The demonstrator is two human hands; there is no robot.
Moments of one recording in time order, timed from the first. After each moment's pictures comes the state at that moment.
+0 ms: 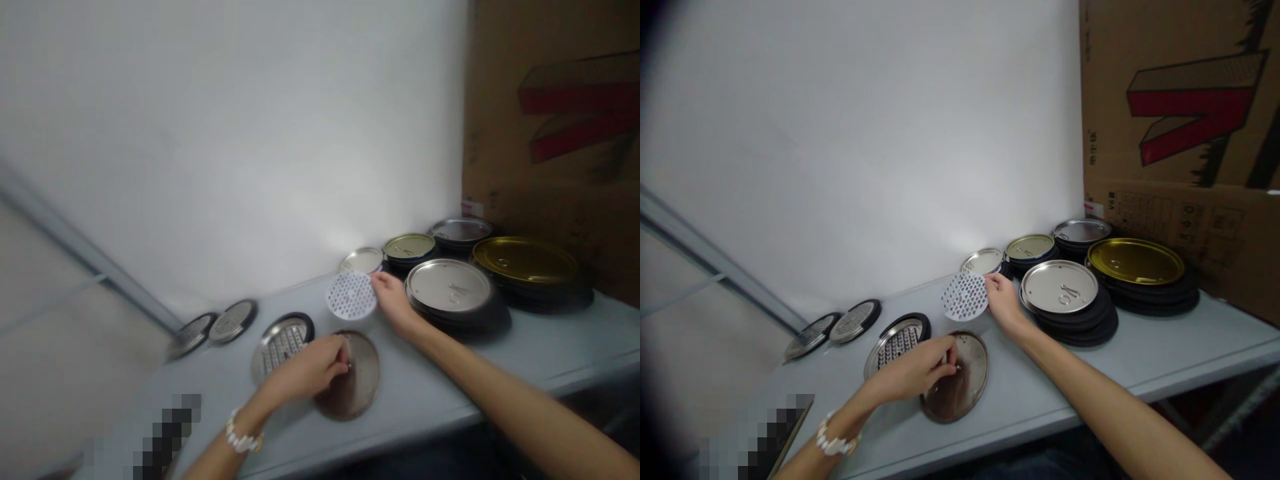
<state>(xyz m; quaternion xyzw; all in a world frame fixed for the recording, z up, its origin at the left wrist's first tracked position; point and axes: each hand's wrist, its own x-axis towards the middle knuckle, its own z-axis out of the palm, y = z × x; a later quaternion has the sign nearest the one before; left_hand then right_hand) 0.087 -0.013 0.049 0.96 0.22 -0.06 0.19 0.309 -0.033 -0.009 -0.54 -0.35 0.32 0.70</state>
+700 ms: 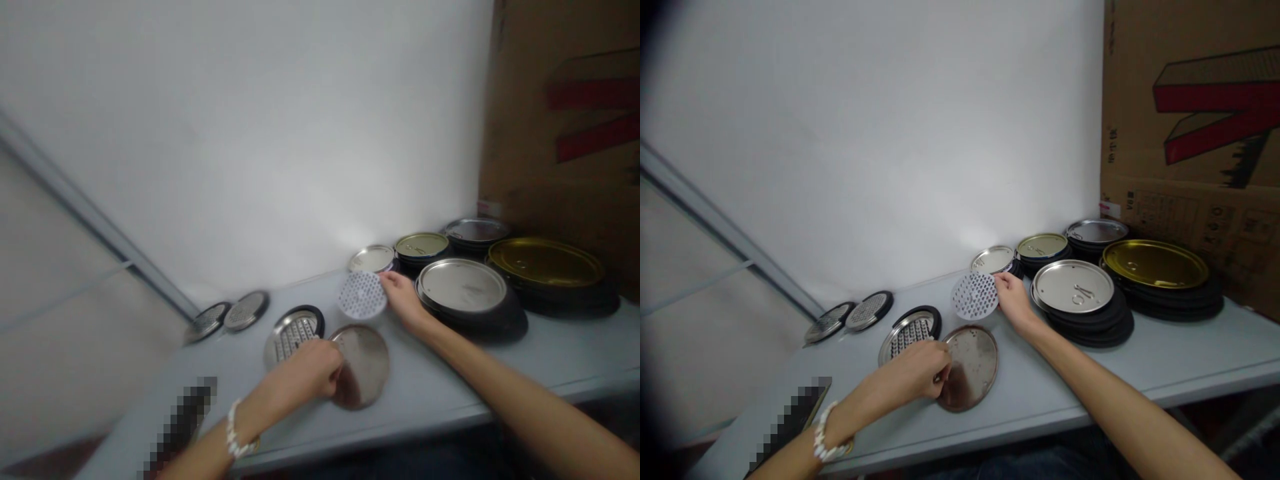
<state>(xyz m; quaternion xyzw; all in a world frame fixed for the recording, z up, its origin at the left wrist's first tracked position) 0.071 -0.023 0.048 0.97 0.20 -0.14 -0.02 0.307 -0.036 -0.010 -0.53 -0.36 0.33 0.69</state>
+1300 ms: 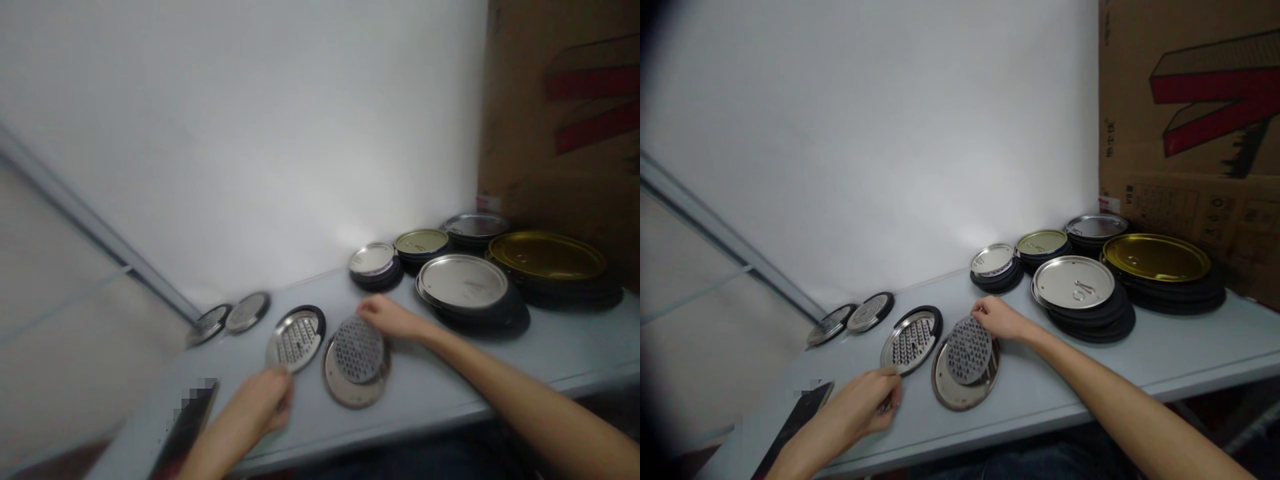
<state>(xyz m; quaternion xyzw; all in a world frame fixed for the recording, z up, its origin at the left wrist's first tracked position) -0.035 -0.015 0.039 0.92 0.37 -0.14 0.03 0.284 -0.048 -0.002 -0.59 -0.60 0.37 0.38</state>
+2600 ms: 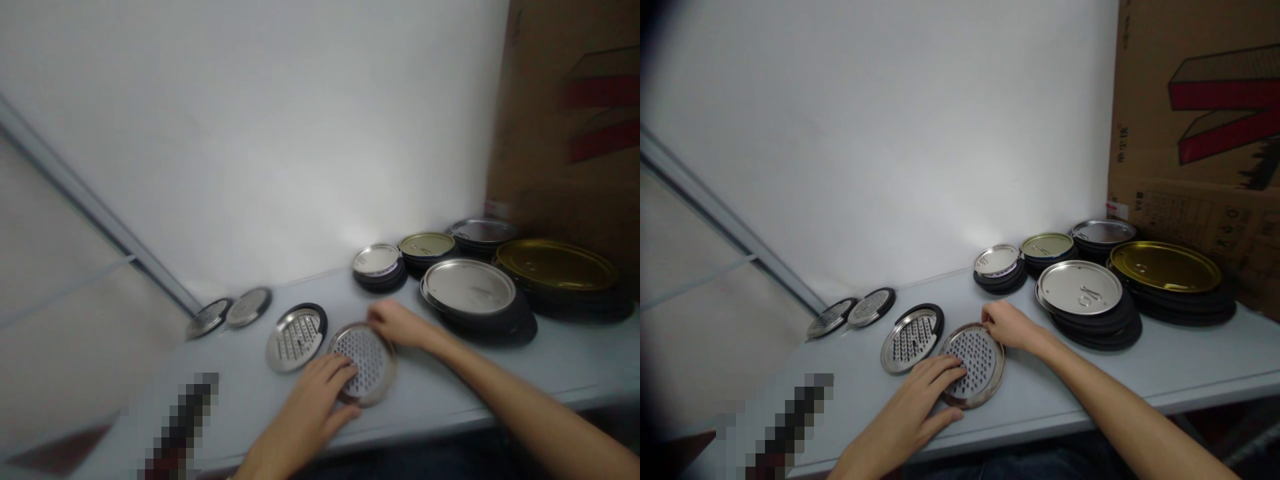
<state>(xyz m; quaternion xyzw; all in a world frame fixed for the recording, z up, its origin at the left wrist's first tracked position) 0.032 -0.065 0.022 0.96 0.24 0.04 0.12 0.294 -0.056 -0.010 -0.62 -0.71 0.17 0.27</state>
